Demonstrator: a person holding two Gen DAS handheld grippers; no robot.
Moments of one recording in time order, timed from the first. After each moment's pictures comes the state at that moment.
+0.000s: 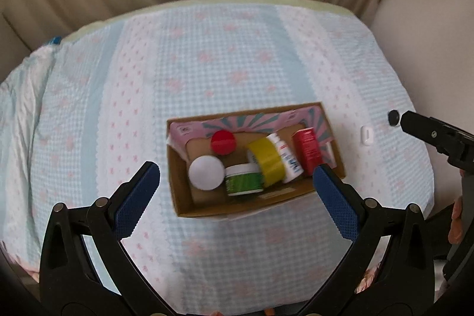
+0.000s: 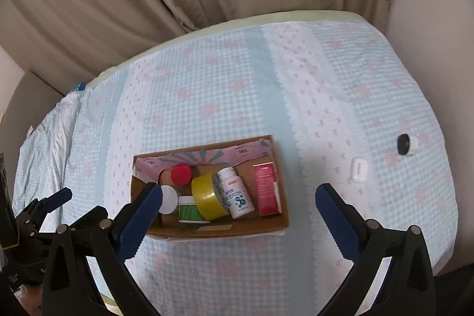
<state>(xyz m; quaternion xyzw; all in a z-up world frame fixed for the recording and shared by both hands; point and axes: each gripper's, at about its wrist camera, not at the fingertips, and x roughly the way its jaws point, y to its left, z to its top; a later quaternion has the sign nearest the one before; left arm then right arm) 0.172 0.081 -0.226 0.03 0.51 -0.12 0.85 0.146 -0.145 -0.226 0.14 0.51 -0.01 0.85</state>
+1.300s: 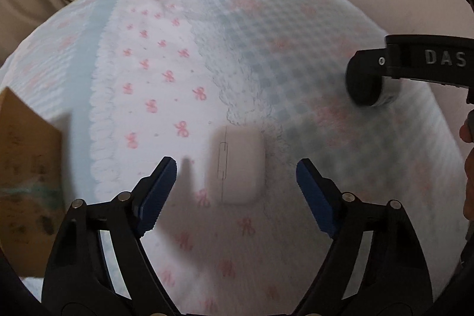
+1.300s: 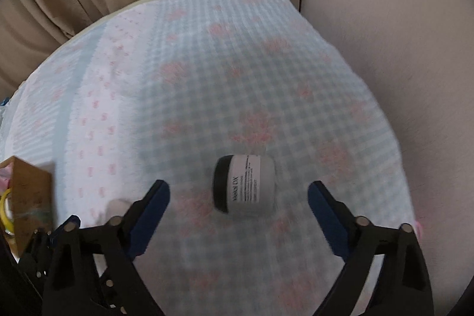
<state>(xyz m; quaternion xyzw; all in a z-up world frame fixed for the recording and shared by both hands) 0.170 -0.338 -0.495 0.09 0.48 -0.18 0.85 0.182 -0.496 -0.442 0.10 0.51 -0.11 0.85</state>
